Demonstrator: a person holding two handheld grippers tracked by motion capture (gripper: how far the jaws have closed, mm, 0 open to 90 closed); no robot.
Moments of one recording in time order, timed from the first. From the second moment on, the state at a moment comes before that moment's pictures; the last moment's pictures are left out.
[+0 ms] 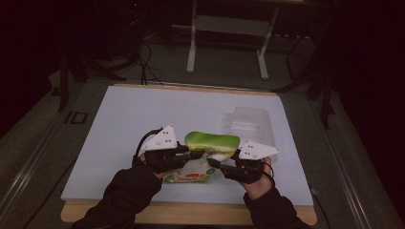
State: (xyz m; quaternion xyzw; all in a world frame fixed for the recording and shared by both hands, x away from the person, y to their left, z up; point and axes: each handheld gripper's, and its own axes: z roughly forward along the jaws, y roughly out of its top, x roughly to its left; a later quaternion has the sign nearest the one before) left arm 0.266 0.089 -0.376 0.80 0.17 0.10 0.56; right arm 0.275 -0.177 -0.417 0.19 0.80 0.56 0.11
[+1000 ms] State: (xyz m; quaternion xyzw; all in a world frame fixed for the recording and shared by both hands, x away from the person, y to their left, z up) left arm 0.275 0.116 -0.382 0.75 0.20 0.08 0.62; right arm 0.281 -0.205 -0.347 0.20 0.79 0.56 0.13
